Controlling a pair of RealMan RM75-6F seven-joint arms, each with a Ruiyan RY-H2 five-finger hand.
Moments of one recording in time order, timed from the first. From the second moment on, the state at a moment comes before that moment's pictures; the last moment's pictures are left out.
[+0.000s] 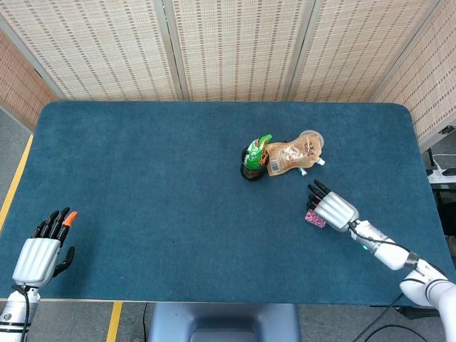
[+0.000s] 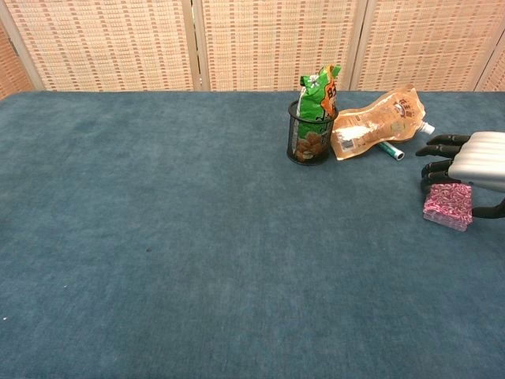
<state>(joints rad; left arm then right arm) -0.16 -1.21 -0.02 -1.57 1.51 1.41 0.20 0.65 -1.48 -0.15 -0.78 -1.79 1.04 -0.06</state>
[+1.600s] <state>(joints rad) -0.15 -1.20 -0.01 -1.57 1.53 1.43 0.20 0.64 -1.45 -0.14 -0.86 -1.78 1.13 -0.13</state>
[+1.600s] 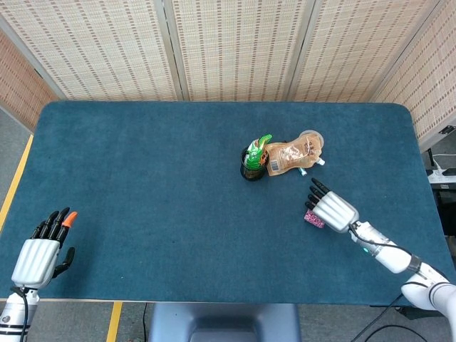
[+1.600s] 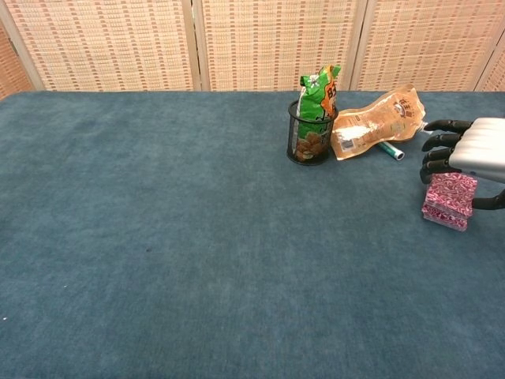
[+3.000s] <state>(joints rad) -0.15 -1.20 -0.01 -1.58 1.53 1.43 0.19 0.64 -1.36 -0.12 -1.19 -1.78 1.05 -0.44</state>
